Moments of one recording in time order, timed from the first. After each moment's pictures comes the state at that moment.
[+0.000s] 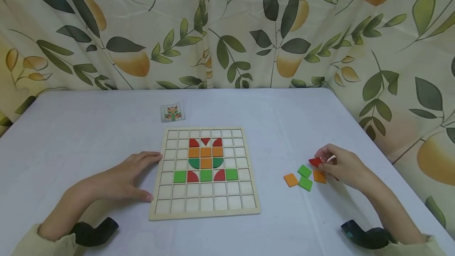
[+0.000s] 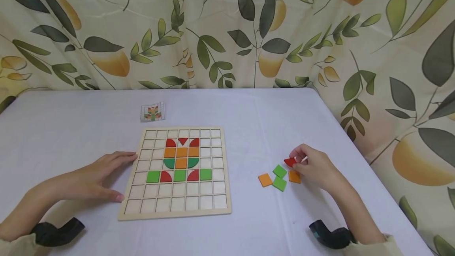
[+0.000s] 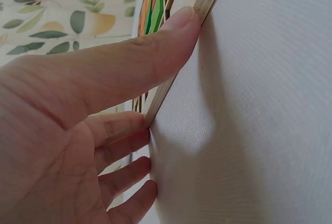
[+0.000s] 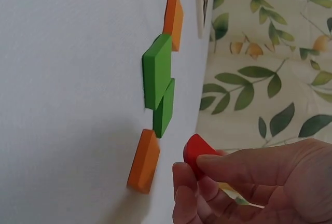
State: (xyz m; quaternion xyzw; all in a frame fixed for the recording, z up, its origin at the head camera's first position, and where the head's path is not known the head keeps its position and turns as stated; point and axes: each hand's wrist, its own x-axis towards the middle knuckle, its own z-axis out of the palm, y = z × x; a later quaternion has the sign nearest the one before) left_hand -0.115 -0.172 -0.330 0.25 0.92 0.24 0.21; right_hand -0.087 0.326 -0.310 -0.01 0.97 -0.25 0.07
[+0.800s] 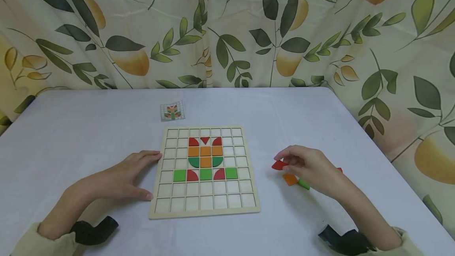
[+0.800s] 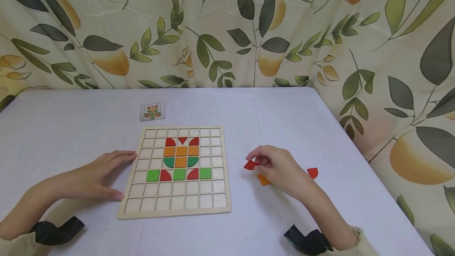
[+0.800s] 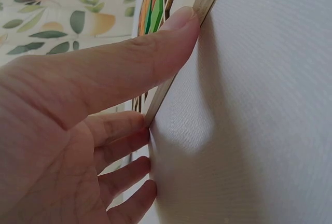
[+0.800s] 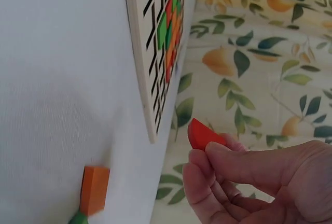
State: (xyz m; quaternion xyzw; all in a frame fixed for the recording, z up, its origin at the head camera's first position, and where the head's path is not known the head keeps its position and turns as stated) left_hand -0.116 -0.173 -0.330 0.25 0.92 0.24 0.20; right_hand -0.076 0.246 -0.282 -0.13 0.94 -0.32 0.05
